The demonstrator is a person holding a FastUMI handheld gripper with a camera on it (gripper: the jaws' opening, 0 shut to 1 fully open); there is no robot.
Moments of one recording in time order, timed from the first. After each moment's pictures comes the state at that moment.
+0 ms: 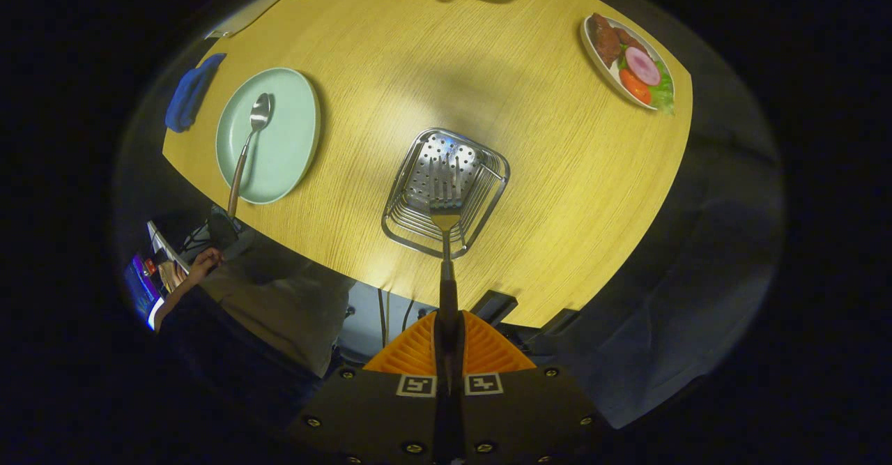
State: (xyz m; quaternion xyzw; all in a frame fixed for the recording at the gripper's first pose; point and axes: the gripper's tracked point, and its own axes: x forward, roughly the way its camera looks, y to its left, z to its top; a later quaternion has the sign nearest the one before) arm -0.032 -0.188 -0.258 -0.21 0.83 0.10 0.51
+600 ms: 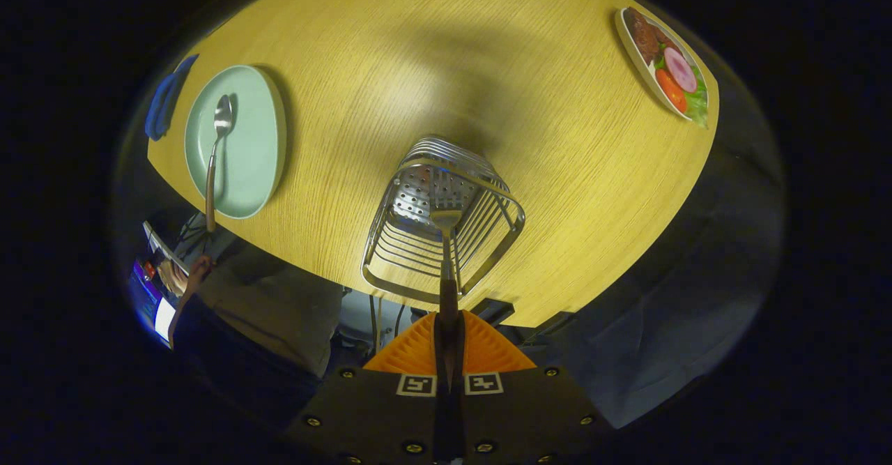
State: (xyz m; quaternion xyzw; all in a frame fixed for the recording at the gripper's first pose) arm -0.011 -0.186 -0.292 -0.22 0.86 0.08 0.46
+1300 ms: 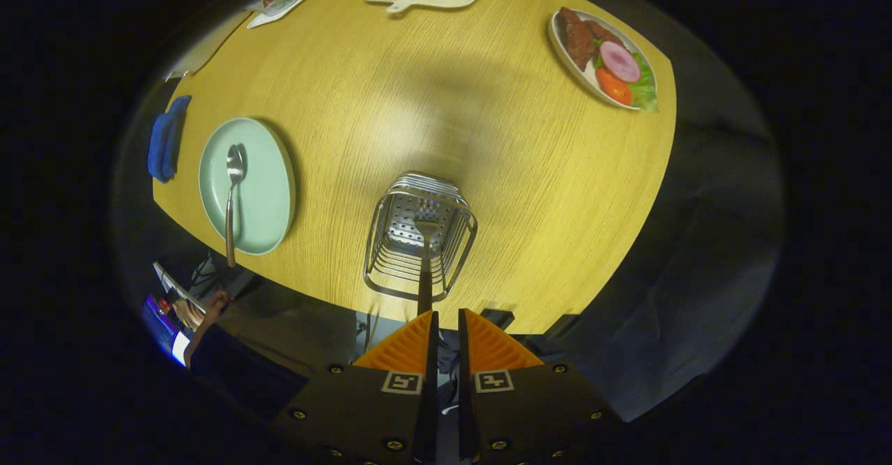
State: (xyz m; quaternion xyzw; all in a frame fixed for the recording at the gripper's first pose) arm 0.012 -0.179 -0.255 -0.16 0.80 0.06 0.57
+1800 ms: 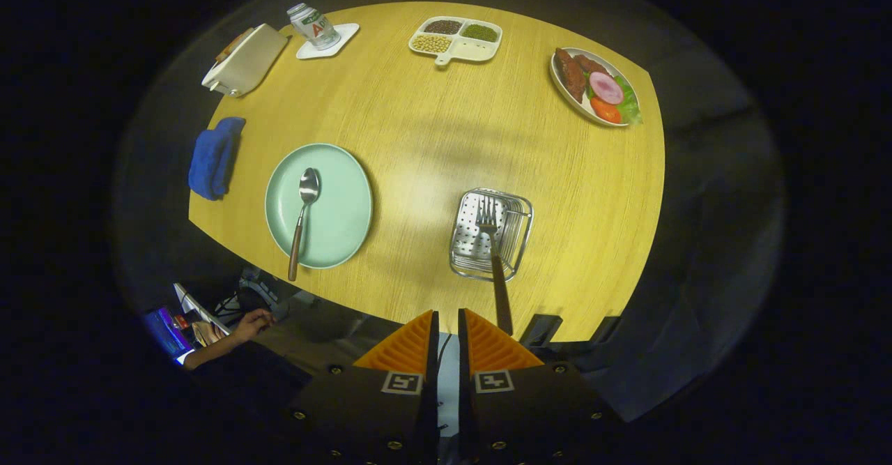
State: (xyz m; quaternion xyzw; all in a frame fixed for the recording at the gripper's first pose) arm -0.036 -0.108 -0.224 -0.10 0.74 0.08 0.66
